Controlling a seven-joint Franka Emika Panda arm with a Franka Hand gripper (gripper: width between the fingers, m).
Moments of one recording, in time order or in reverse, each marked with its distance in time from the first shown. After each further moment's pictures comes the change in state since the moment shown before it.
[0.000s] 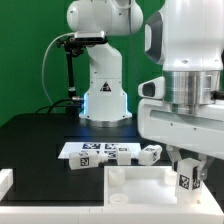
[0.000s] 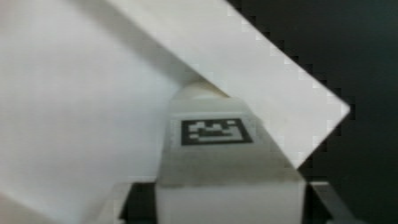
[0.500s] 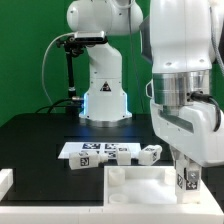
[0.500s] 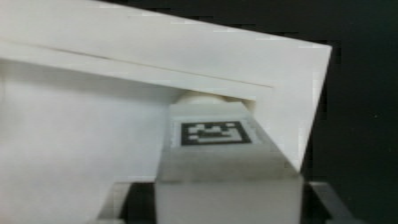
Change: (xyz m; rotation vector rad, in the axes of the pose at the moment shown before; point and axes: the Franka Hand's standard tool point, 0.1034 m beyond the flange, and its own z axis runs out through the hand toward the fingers) arm 0.000 0.002 0.001 0.017 -0.053 0.379
